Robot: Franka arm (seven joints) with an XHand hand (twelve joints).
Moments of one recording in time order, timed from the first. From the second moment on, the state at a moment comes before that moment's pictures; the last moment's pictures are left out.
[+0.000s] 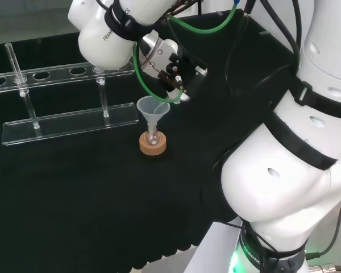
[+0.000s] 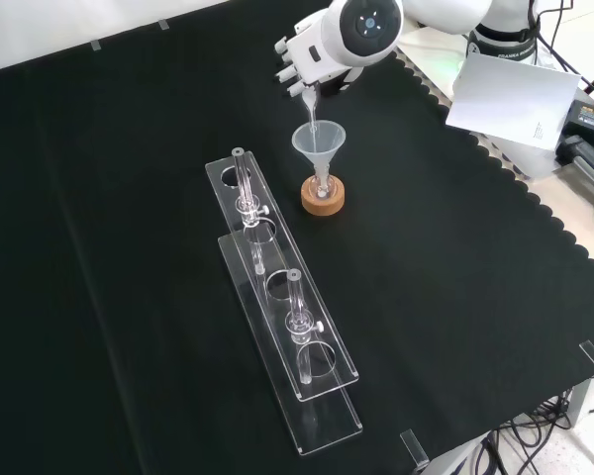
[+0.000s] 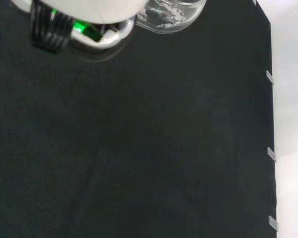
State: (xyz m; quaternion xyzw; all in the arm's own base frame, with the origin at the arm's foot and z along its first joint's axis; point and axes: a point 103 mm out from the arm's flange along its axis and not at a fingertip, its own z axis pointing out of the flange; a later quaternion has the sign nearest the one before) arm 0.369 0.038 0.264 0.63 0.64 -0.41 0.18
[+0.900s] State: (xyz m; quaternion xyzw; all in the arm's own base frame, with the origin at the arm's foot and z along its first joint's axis) arm 0.370 0.053 0.270 0.62 0.65 -0.41 0.18
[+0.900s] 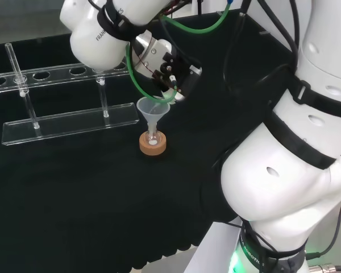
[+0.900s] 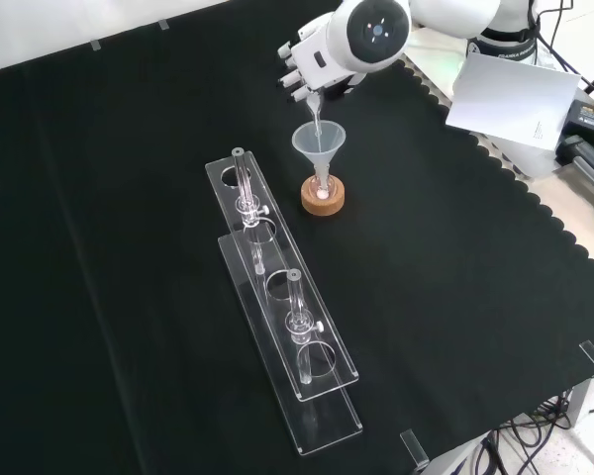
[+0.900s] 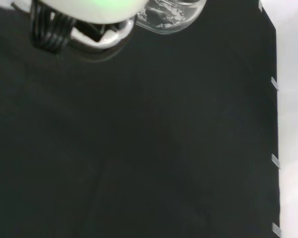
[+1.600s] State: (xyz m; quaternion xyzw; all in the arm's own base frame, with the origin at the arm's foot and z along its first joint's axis) arm 0.371 0.062 0.299 0.62 0.64 -0.39 0.21
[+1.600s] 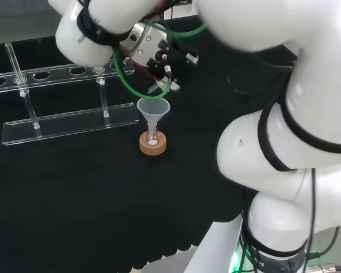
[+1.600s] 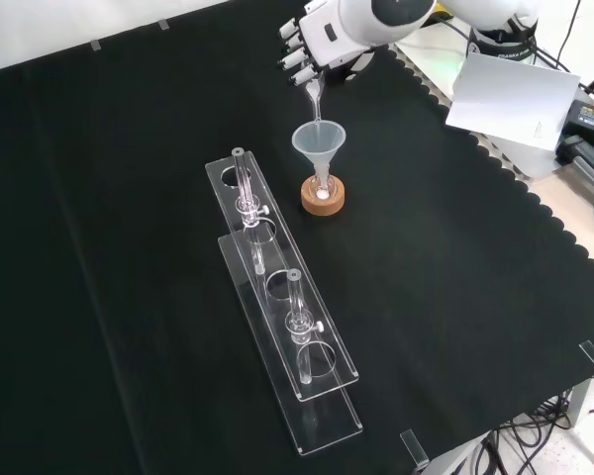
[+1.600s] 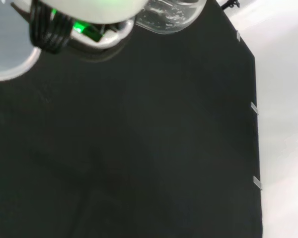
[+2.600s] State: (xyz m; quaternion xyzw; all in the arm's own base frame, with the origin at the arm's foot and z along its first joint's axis) arm 0.370 0.054 0.272 0.60 0.63 -0.43 0.22
